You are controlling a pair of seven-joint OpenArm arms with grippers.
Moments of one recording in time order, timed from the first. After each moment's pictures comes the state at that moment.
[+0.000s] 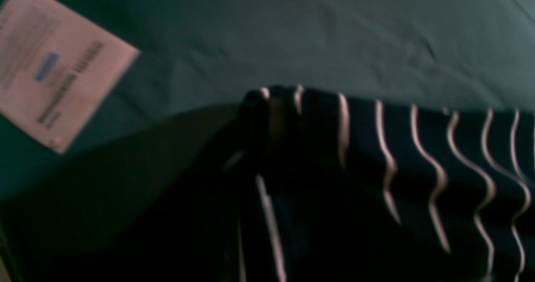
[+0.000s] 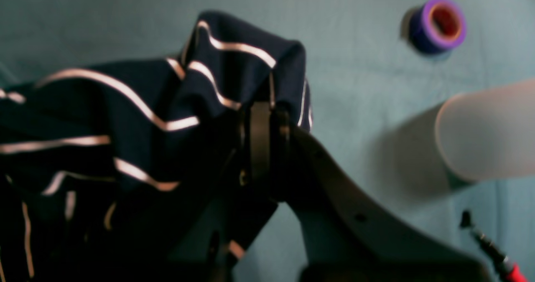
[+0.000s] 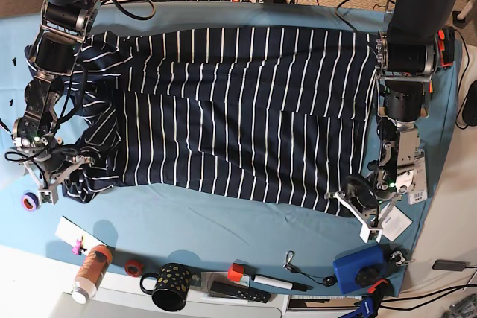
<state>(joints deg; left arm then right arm) -35.6 -11.2 2.9 40.5 -15.5 -15.5 25.1 21.9 25.9 18.0 63.7 0.9 25.0 -34.3</state>
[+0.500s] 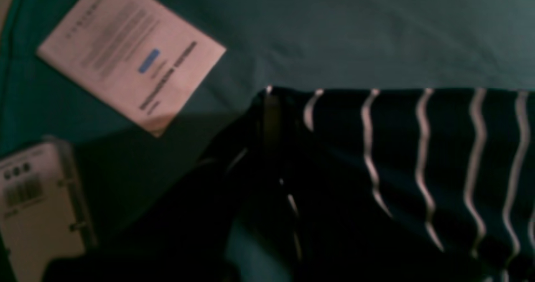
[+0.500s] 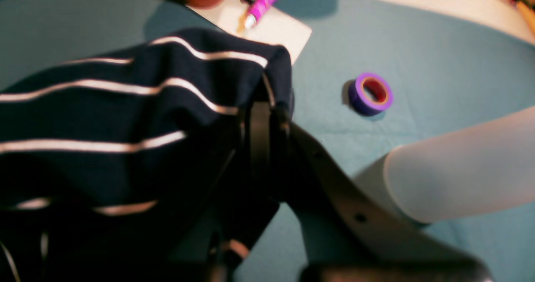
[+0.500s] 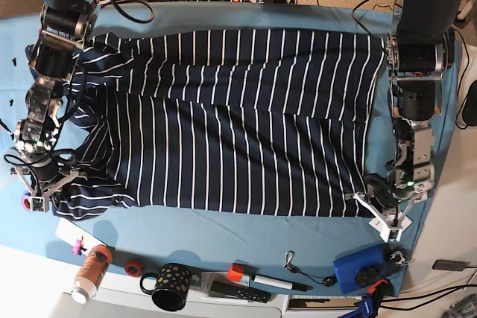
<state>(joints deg) -35.4 -14.5 -2.7 40.5 -14.2 -18.8 25.2 25.3 25.9 18.0 56.6 -5.0 18.2 -18.9</state>
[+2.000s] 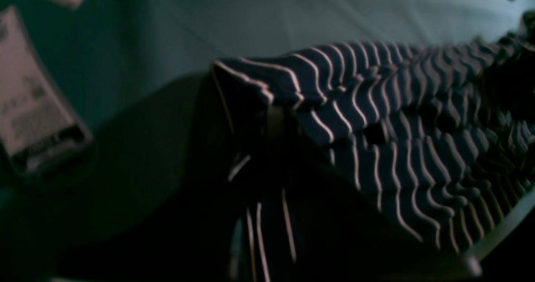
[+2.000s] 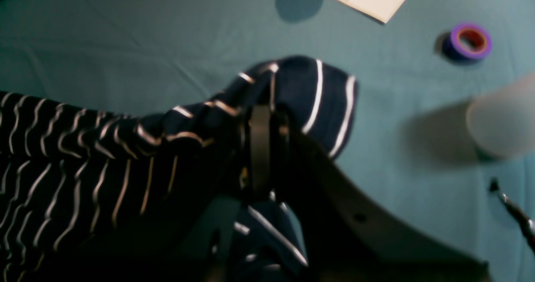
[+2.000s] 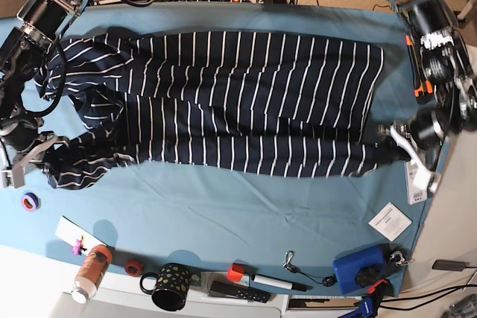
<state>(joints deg) -7.5 -14.2 -25.4 93.5 -47.1 -31.7 73.3 10.9 26.2 36.6 95.5 38.6 34.0 -68.7</state>
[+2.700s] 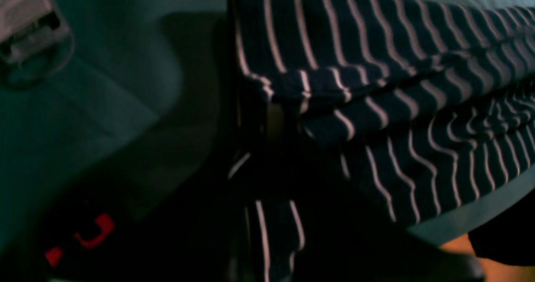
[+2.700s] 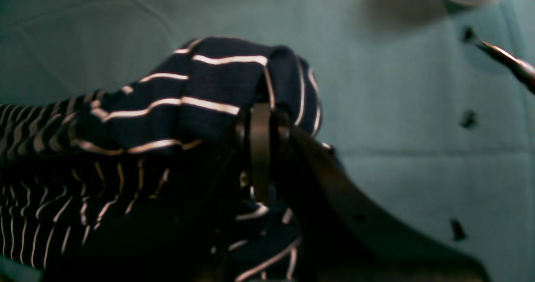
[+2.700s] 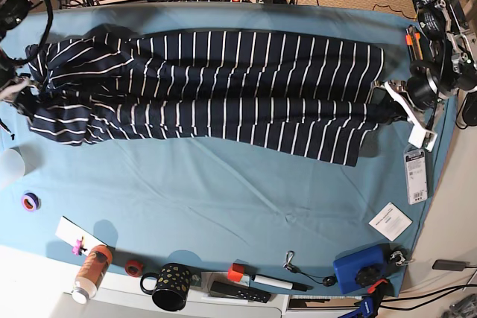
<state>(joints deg) 7.3 -14.4 -25.5 104.4 -44.9 -29.7 70.7 -3.5 25.9 58.3 96.3 51.6 37.4 -77.6</state>
